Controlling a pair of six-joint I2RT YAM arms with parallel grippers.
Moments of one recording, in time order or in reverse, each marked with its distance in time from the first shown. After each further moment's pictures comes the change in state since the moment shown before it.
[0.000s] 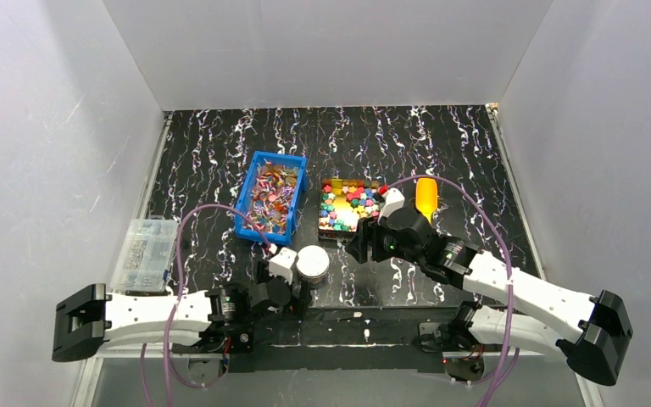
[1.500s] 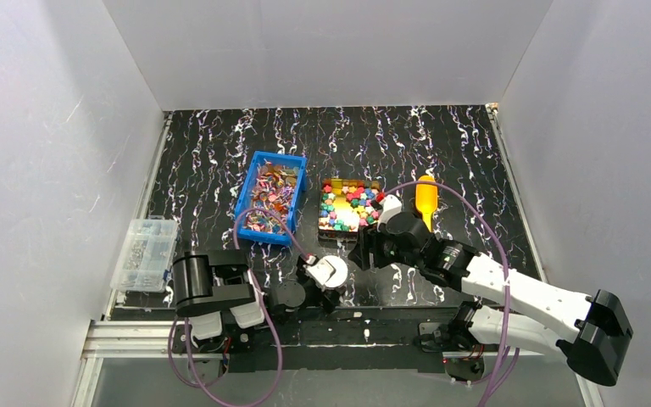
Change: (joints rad) left arm -0.024 0.931 -0.098 1.494 -0.029 0.561; right arm 0.000 -0.001 -0.054 0.006 -0.032 -0.032
